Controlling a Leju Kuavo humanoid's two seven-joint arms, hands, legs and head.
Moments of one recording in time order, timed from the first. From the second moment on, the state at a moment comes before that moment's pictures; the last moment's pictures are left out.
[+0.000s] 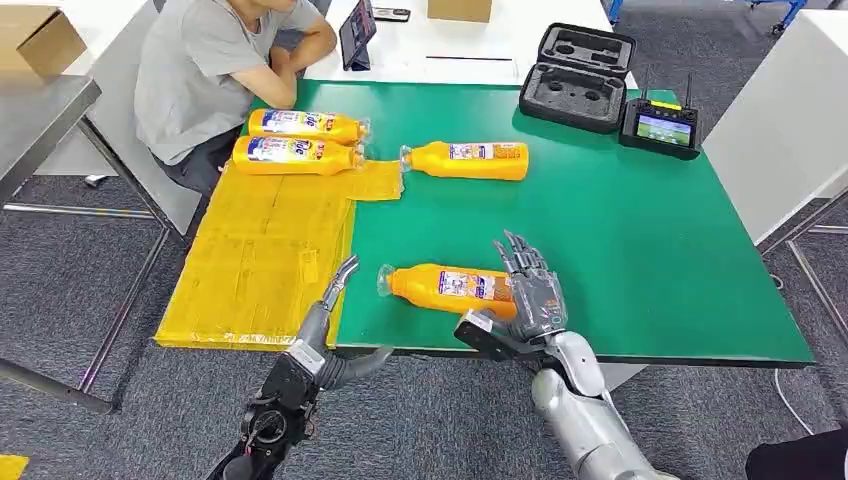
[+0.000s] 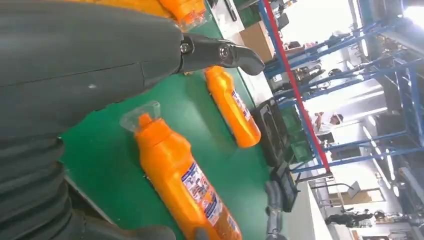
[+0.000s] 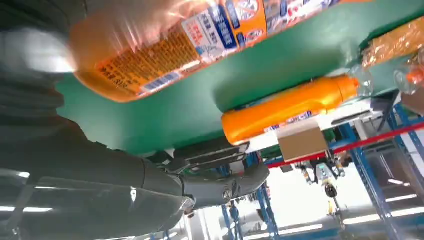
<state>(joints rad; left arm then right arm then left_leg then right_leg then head) -0.18 -0.20 -0.45 -1.13 -0.07 -0.02 -0.70 -0.35 0.04 0.16 -0.59 1.06 -0.58 -0.48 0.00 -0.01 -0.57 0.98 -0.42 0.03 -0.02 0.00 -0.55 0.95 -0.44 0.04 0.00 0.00</state>
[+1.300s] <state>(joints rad) -0.21 -0.22 -0.45 -1.10 -0.08 -0.05 -0.70 -0.37 0.01 0.18 -0.58 1.19 -0.34 -0.28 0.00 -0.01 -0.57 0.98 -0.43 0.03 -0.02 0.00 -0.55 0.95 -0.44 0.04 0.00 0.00</state>
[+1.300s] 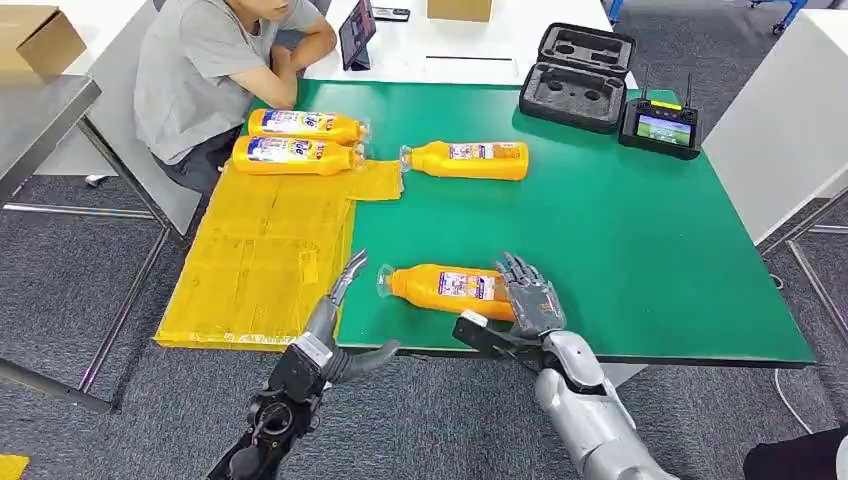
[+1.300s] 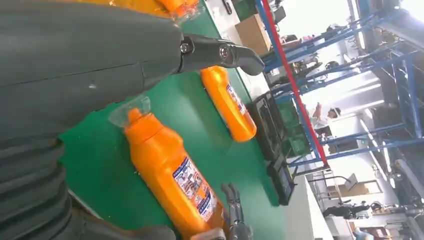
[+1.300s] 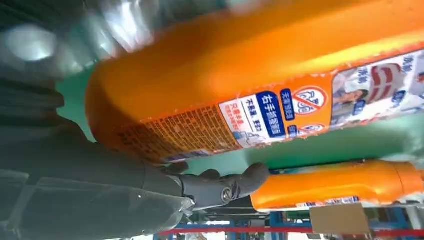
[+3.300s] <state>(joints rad) -0.20 -0.24 -0.44 -1.21 0.01 0.04 -0.70 -0.29 0.03 0.02 -0.71 0.38 -0.17 -0.69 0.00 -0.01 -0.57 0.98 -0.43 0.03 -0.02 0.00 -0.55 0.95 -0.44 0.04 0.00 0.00</state>
